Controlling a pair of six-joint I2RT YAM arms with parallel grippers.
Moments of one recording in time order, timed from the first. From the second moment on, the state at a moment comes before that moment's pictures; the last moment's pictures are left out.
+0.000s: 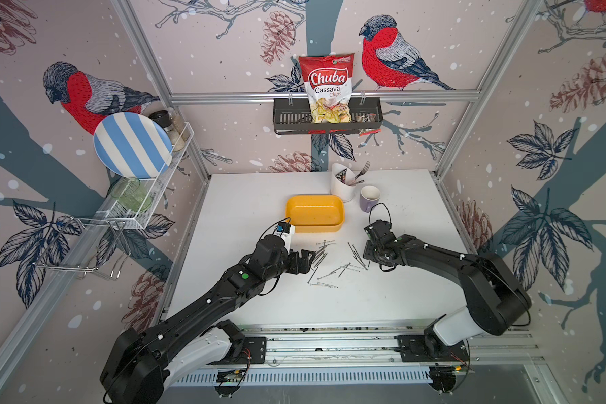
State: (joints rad) left arm -0.68 0.98 0.60 -0.21 0.10 -0.52; right arm 0.59 1.56 0.82 -0.44 0.22 0.76
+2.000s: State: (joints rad) left arm -0.68 0.94 0.58 -0.23 0.10 -0.55; right arm 0.60 1.65 0.80 -0.29 0.25 0.76
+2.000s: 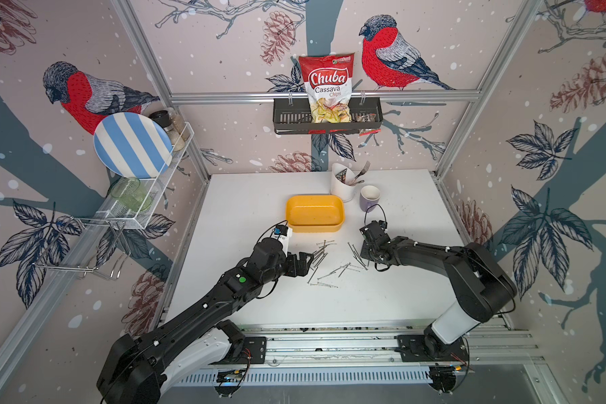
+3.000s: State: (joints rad) left arm -0.68 0.94 0.53 -0.07 0.21 -0.58; right arm 0.56 1.33 0.84 -0.39 0.17 0.69
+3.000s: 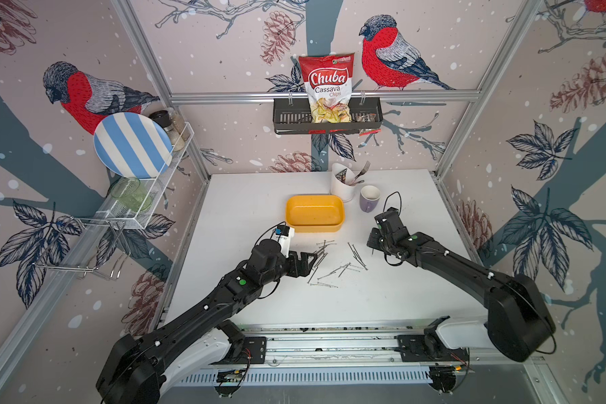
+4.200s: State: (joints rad) left arm -0.74 1.32 0.66 0.37 0.55 -0.65; right arm 0.75 1.21 0.86 -0.14 -0.03 0.69
